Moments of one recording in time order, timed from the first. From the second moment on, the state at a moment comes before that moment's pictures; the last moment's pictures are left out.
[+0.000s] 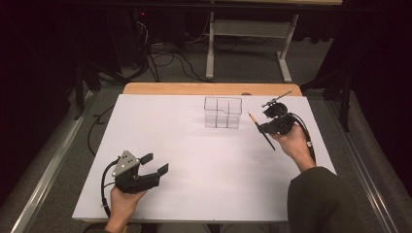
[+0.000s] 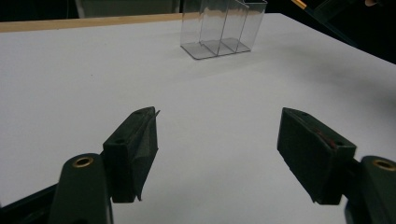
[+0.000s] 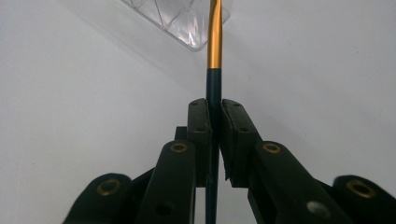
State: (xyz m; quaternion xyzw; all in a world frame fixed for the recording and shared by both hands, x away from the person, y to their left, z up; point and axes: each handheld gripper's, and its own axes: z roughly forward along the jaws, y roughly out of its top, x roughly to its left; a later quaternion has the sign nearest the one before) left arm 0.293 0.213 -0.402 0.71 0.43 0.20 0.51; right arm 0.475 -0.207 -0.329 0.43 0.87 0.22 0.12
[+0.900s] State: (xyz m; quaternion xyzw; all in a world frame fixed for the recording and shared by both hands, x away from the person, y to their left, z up) left arm 0.293 0.213 -0.402 0.71 0.43 0.20 0.52; right arm 0.469 -0.201 -0.318 0.40 0.86 0.27 0.16
